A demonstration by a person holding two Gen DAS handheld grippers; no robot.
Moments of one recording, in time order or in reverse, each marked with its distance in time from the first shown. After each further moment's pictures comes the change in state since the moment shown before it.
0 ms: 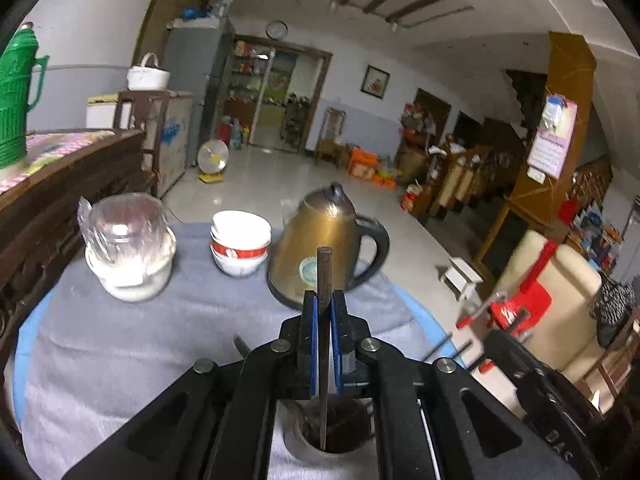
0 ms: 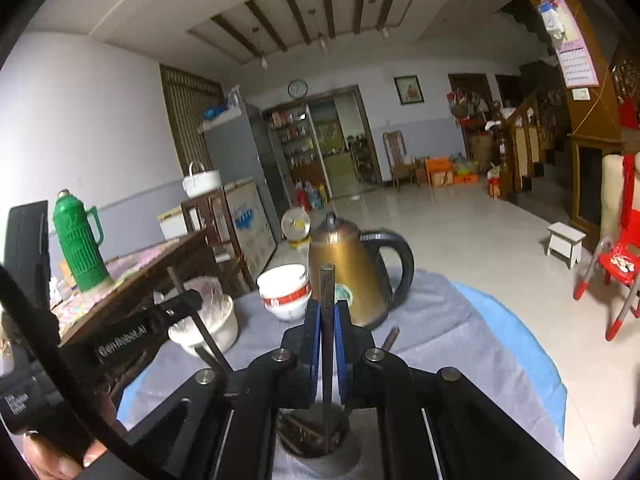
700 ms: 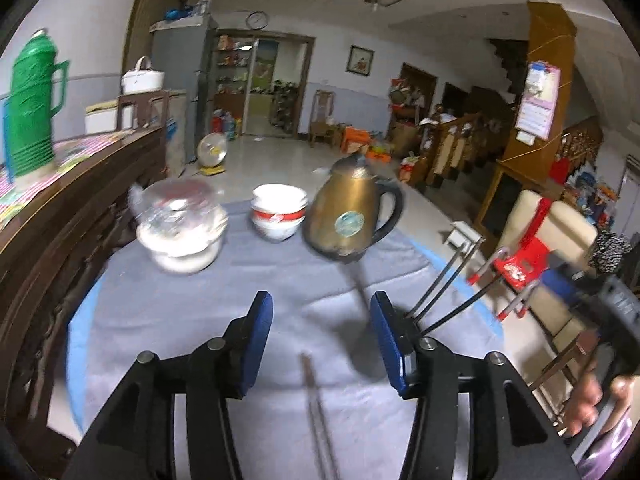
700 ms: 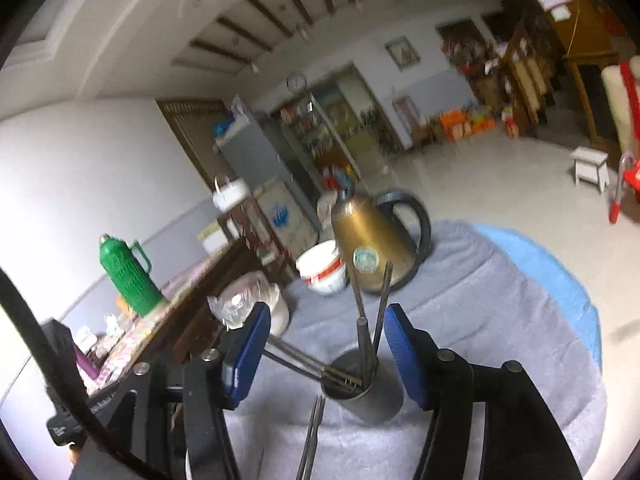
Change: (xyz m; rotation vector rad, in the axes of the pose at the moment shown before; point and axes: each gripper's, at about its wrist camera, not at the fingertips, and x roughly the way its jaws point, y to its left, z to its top) left arm -0.089 0.078 -0.043 0.102 0.069 0.018; right arm -0.067 -0.055 -0.032 0.235 0.006 0.167
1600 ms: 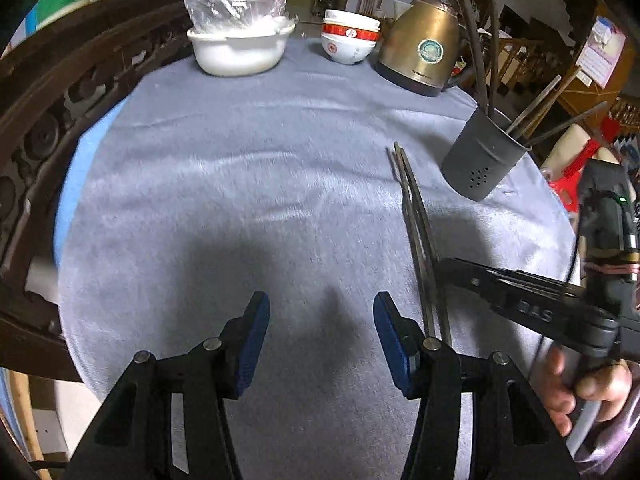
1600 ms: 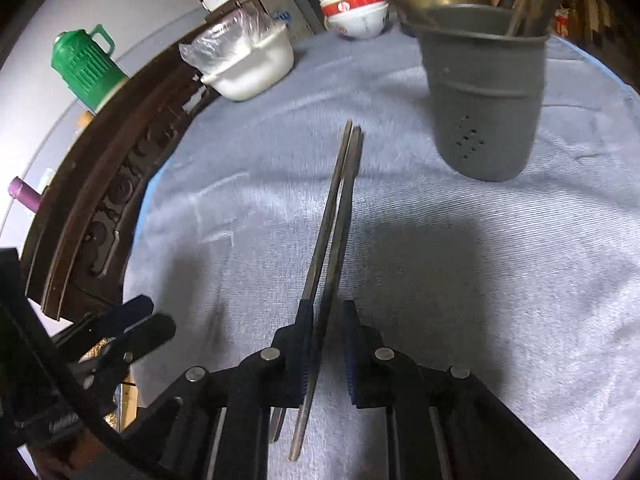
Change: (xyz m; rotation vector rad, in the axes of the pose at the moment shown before) left arm 0.054 0.068 -0.156 -0.112 0.422 0.085; right arm 0.164 0.050 -0.223 -0.128 0.733 -0.055
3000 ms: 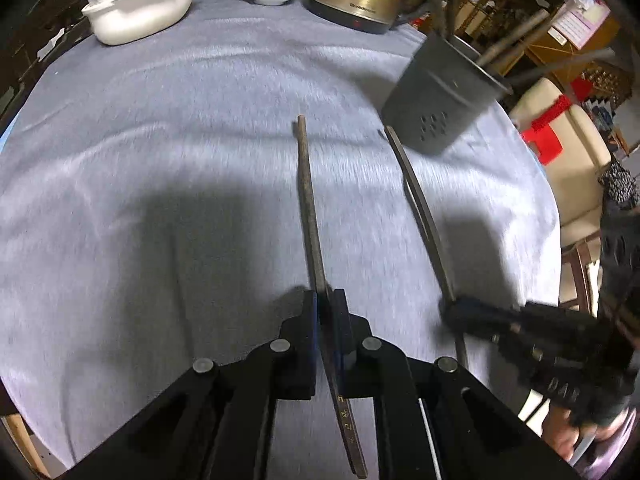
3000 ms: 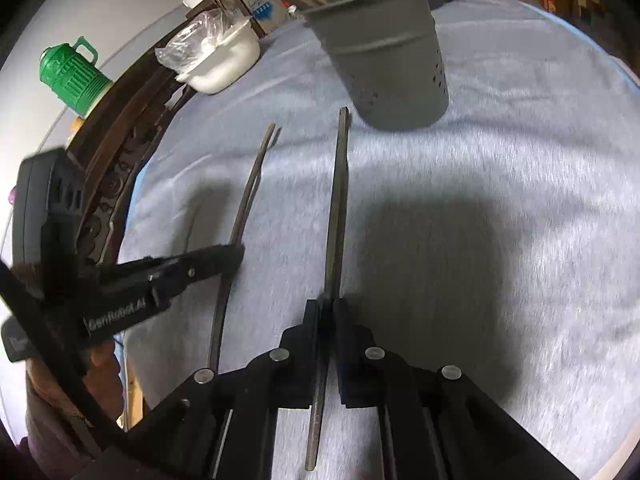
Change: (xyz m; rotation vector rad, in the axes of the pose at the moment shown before) left arm 0.057 -0.058 0.009 0.096 0.200 -0.136; right arm -0.035 -0.055 -0.030 0.057 0.057 0.022
